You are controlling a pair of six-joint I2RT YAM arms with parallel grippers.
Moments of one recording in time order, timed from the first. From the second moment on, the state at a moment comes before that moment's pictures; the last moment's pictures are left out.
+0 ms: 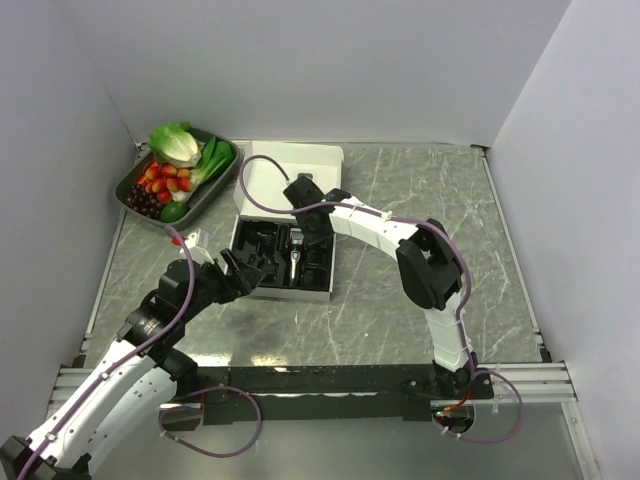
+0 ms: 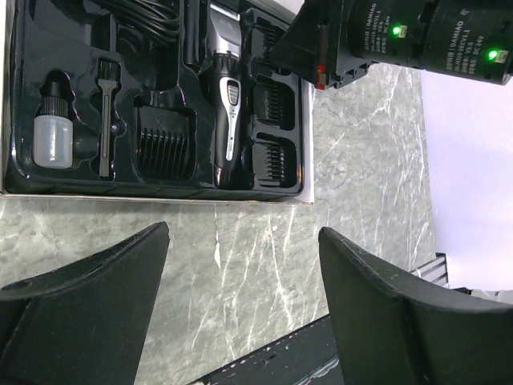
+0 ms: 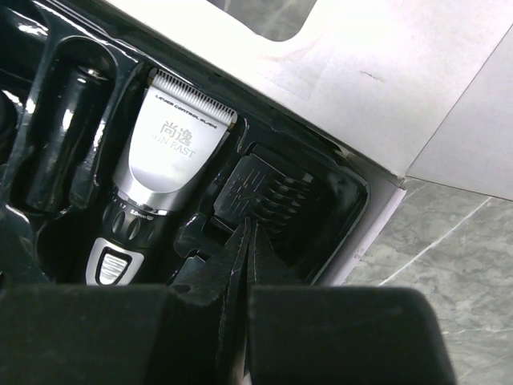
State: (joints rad) left arm -0.53 0.54 0.51 -0.39 0.01 -0.83; right arm 0.76 2.08 1.69 -0.69 0.25 0.25
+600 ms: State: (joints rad) left arm -0.53 0.56 0.53 -0.40 -0.02 -0.82; right arm 0.76 2.05 1.69 -0.69 0.27 0.26
